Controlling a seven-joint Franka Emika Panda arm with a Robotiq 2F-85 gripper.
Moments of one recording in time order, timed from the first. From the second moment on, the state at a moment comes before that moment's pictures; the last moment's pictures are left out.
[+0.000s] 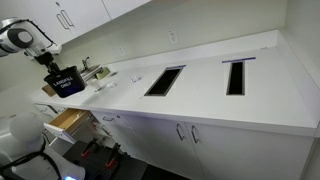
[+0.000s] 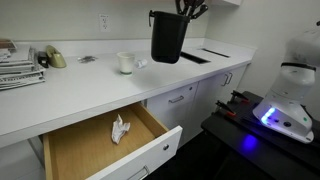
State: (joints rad) arm 0.51 -0.36 0.11 -2.27 0.15 2.10 -1.91
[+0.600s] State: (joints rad) arm 0.49 -0.28 0.17 -2.23 0.15 2.13 -1.94
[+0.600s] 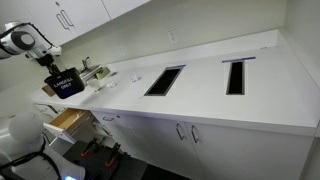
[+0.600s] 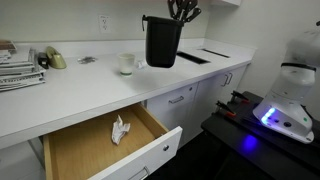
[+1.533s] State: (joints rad) arm 0.43 0.24 0.34 -1.77 -0.03 2.21 -2.00
